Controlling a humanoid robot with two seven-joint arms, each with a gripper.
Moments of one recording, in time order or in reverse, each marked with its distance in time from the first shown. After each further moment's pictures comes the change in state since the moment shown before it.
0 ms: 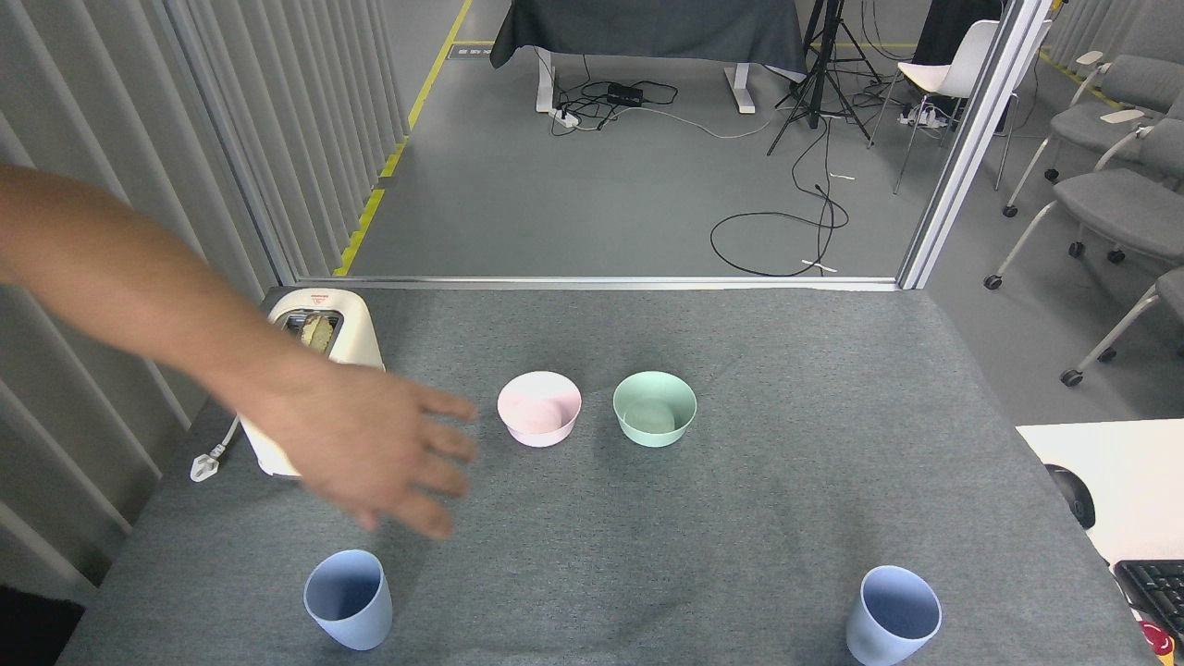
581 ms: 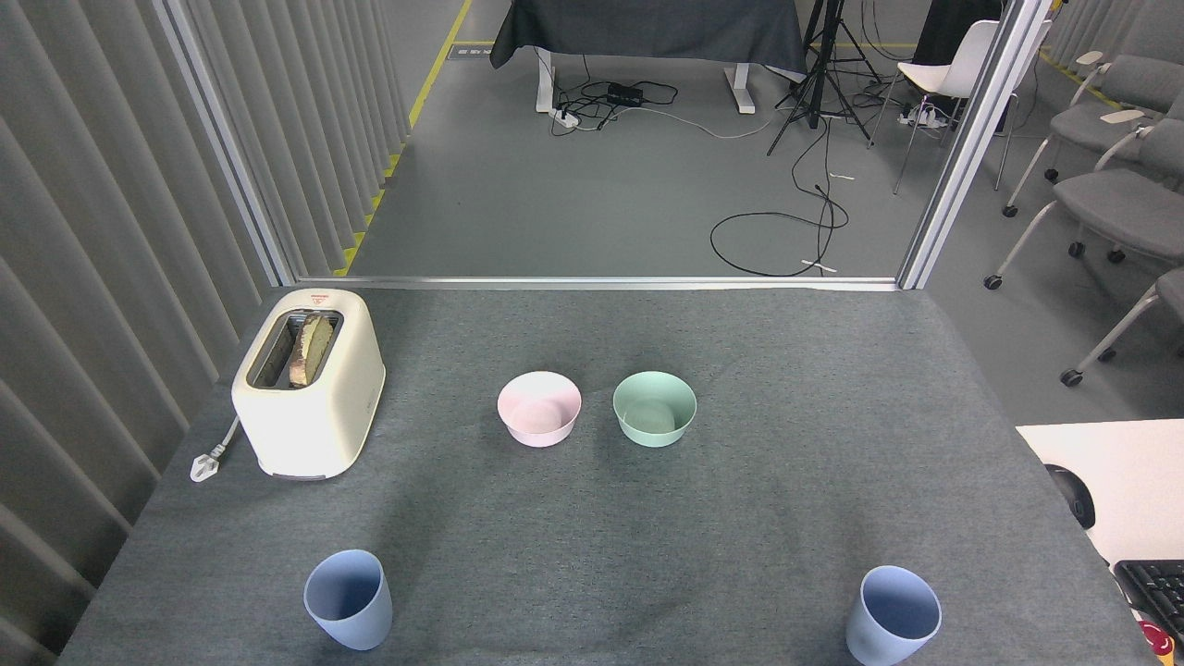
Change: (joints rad) left arm -0.047 -0.005 0.001 0.050 0.083 0.001 -0.003; right arm 0.000 0.000 0.002 0.002 0.000 -0.002 -0.003
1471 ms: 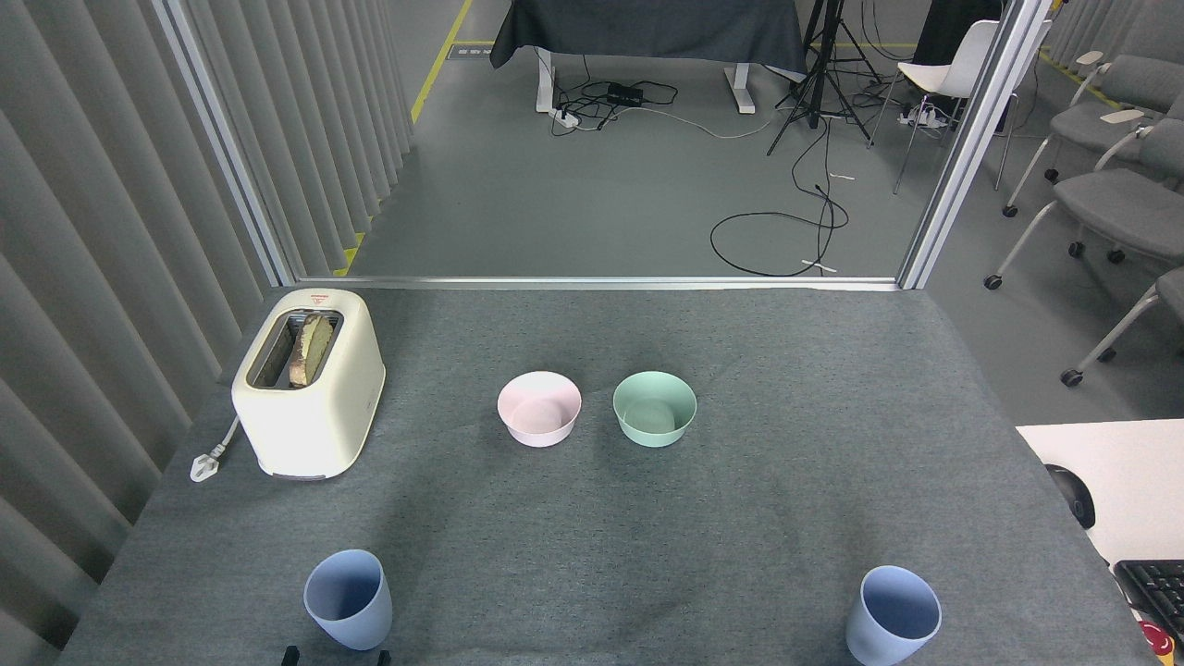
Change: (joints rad) left arm -0.091 0.044 -0.007 0.092 -0.105 -0.002 0.003; right arm 0.000 0.000 0.000 0.007 0.000 0.002 0.004
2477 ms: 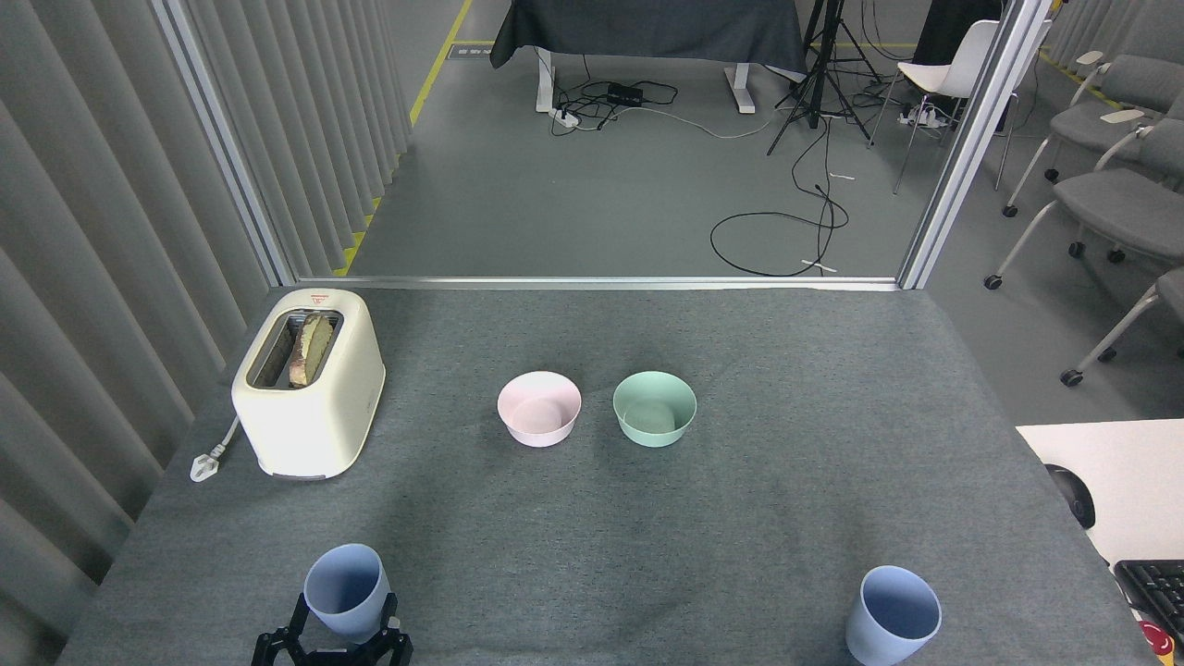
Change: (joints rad) left arm -0.181 -0.010 -0.011 0.166 0.059 -0.005 -0.005; right arm 0.000 0.000 0.011 0.006 0.000 0.002 -0.001
